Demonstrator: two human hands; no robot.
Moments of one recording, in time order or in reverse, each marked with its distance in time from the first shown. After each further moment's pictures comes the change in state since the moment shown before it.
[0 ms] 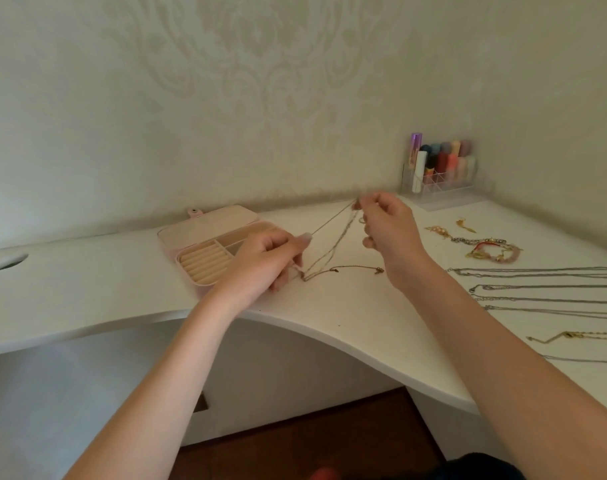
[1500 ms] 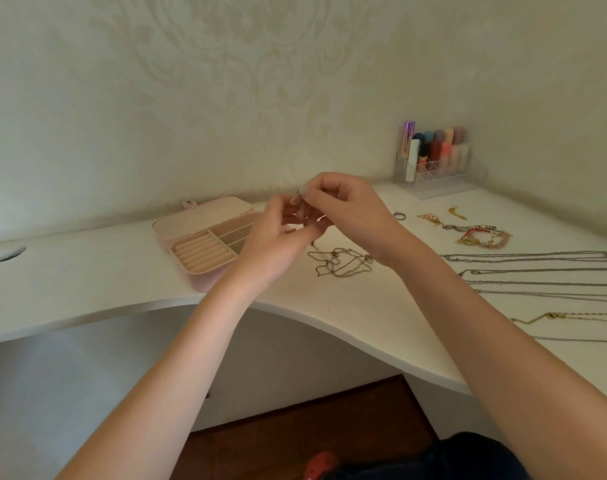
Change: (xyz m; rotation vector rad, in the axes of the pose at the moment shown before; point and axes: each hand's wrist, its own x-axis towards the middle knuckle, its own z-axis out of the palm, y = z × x) left_hand 0.000 0.022 0.029 0.071 0.156 0.013; right_hand -0.015 -0.023 0.010 -0.013 -0.462 -0.304
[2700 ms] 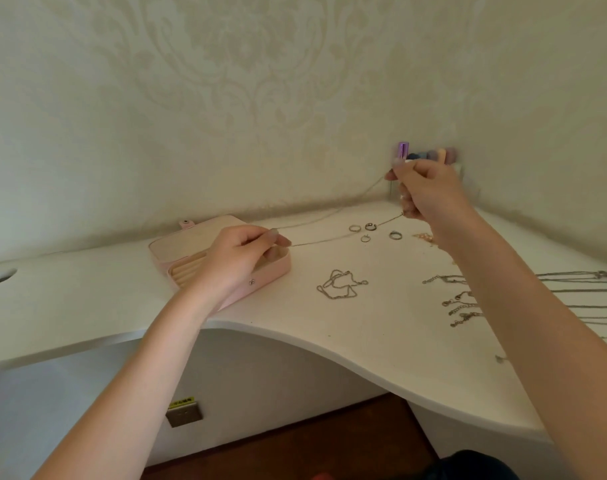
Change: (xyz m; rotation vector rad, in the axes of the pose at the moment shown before) left_hand 0.013 -0.007 -0.041 0.063 -0.026 -0.067; right_hand 0.021 0.002 -0.088 -0.050 0.451 0.163
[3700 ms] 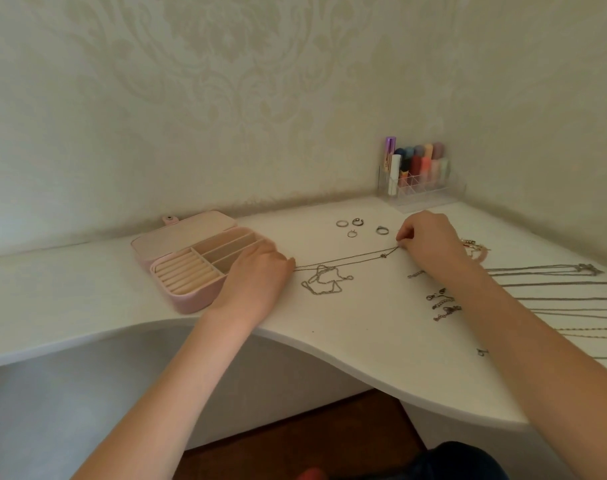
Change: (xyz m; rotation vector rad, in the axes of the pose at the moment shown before) left_hand 0.014 -0.044 0.040 1.193 -0.029 0.750; right_hand -0.001 0.064 -0.031 -1.022 -0.098 0.061
